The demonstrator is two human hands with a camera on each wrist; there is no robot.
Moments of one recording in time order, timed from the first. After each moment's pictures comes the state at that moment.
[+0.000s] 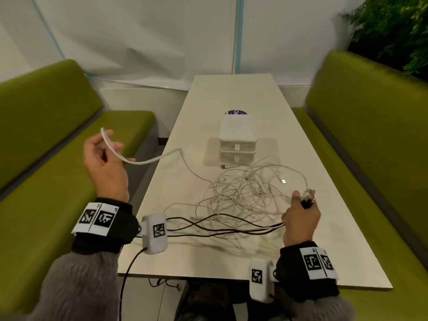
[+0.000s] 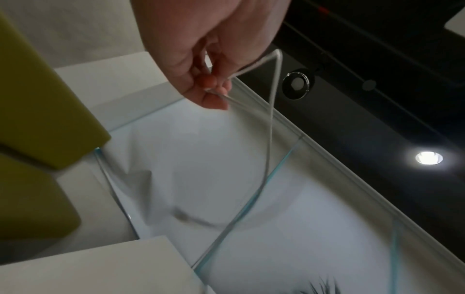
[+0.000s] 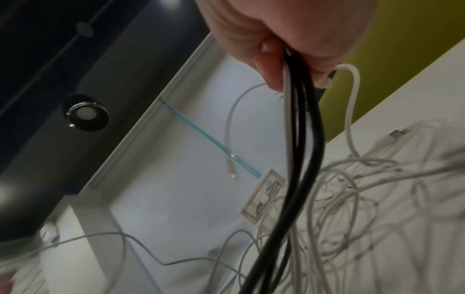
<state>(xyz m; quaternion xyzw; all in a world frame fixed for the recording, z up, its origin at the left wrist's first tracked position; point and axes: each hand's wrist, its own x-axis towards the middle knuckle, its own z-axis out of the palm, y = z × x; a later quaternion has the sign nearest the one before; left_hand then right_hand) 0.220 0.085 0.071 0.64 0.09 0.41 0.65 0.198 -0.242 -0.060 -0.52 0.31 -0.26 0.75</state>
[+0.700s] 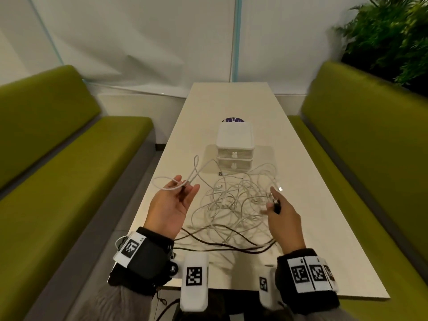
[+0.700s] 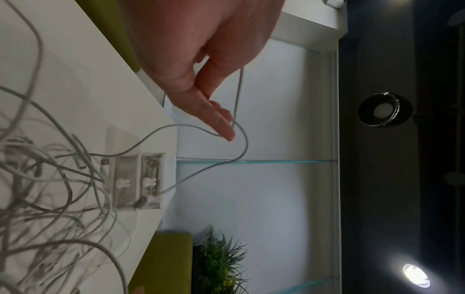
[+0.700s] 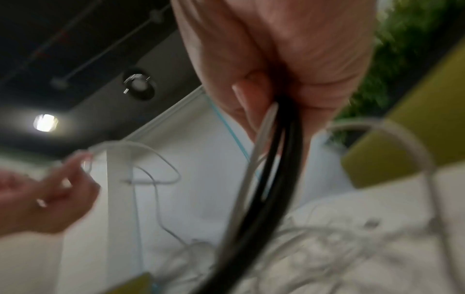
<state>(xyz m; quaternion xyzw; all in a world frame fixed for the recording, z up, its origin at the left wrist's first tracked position) 0.191 -0.009 0.047 0.35 0.16 0.00 0.92 0.176 -0.228 -0.017 -0.73 0.19 -0.09 0.65</state>
